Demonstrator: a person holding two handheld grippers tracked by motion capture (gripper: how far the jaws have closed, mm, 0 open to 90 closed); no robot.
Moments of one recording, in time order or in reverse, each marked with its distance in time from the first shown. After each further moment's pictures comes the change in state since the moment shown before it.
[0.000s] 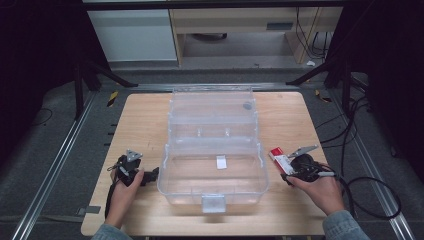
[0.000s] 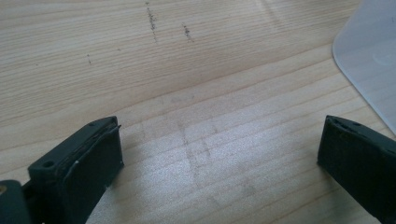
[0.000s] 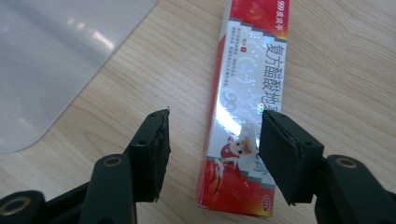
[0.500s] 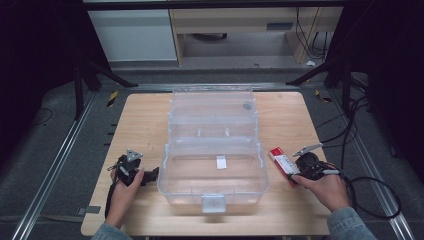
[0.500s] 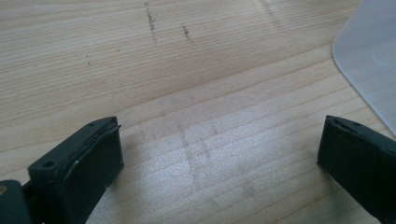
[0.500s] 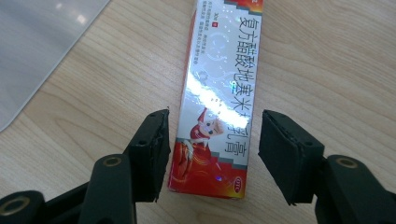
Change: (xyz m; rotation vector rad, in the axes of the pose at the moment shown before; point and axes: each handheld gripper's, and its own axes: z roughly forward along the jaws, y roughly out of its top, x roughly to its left) left arm 0.000 0.000 0.000 0.000 -0.002 0.001; right arm -0.017 -0.005 0.003 0.055 -0.004 0.037
